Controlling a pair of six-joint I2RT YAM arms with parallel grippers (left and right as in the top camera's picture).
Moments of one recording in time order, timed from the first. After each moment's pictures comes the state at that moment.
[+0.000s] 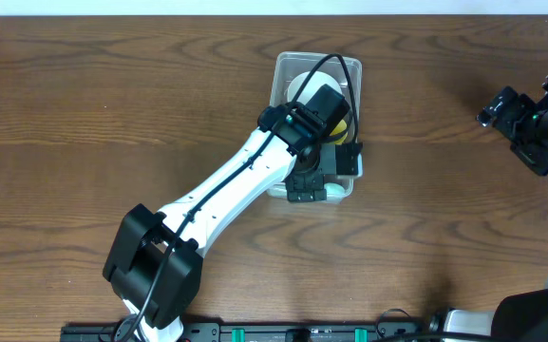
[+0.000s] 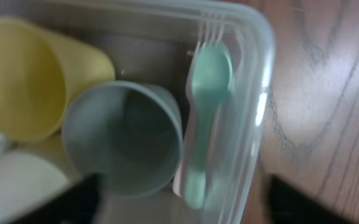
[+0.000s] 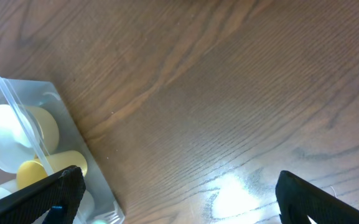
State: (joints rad) left arm -0.72 1.87 1.58 -1.03 0.09 0.82; right arm -0.33 1.54 1.53 -1.17 -0.14 0.44
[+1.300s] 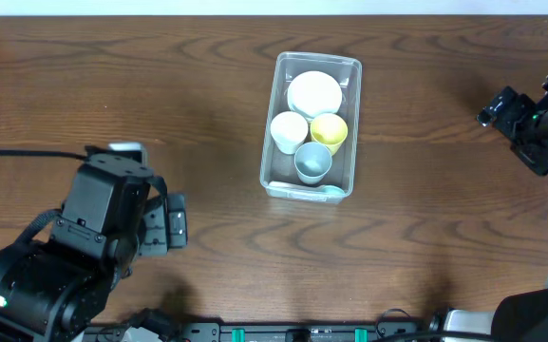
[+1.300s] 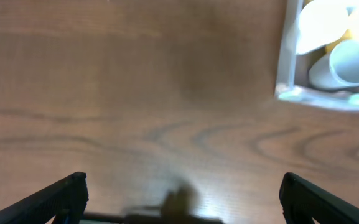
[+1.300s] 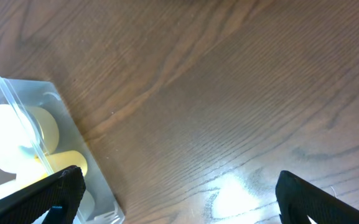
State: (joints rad) left arm -0.42 1.03 1.59 -1.62 -0.27 -0.38; right arm -0.33 1.54 1.53 -1.17 -0.14 0.44
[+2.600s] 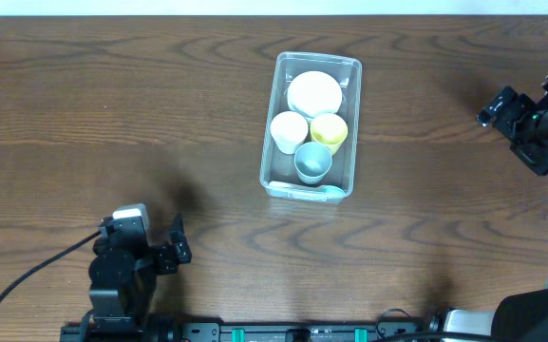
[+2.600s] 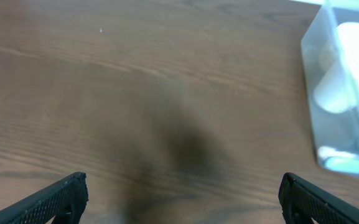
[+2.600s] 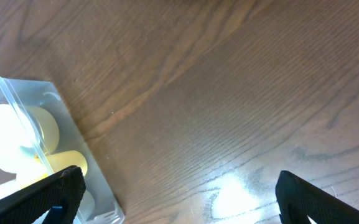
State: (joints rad) left arm -0.04 0.18 0.38 -0.73 -0.05 -0.16; right arm -0.33 1.54 1.53 -1.17 -0.14 0.44
